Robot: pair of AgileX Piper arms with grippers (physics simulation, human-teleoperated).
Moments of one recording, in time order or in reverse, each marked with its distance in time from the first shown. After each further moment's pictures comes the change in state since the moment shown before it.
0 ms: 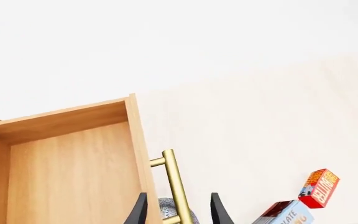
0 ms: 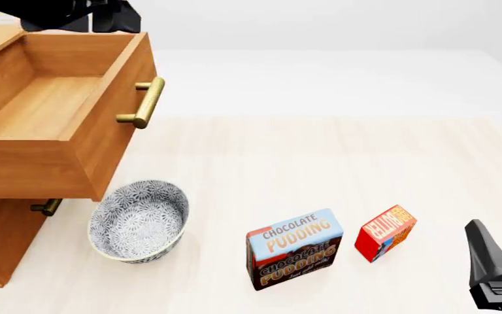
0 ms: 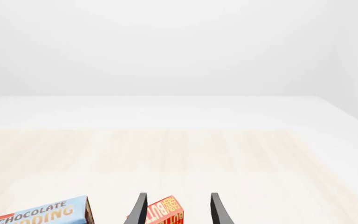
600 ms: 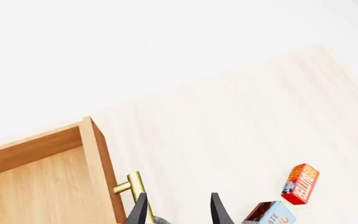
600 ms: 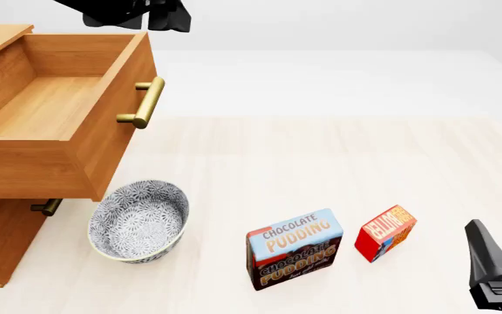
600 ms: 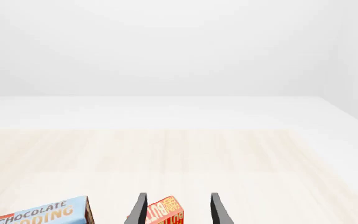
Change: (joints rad) left arm -0.114 0.144 -0.130 -0.003 -0.002; right arm 0.000 0.000 0.000 0.000 0.000
